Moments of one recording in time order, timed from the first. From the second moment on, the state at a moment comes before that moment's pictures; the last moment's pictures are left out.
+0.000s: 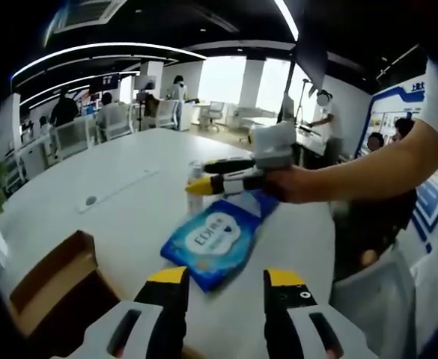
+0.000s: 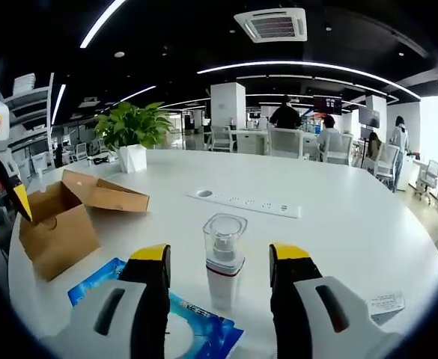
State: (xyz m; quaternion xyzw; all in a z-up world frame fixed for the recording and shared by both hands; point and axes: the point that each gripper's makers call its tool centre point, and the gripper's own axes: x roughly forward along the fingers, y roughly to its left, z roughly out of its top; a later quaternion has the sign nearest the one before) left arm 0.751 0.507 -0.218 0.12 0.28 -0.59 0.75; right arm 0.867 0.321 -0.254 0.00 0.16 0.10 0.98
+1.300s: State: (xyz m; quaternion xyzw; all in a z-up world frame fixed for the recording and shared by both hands) left arm 0.734 0.643 -0.199 0.12 0.29 -0.52 0.79; right arm 0.795 0.403 -0.191 -0.02 0.17 0.11 0.98
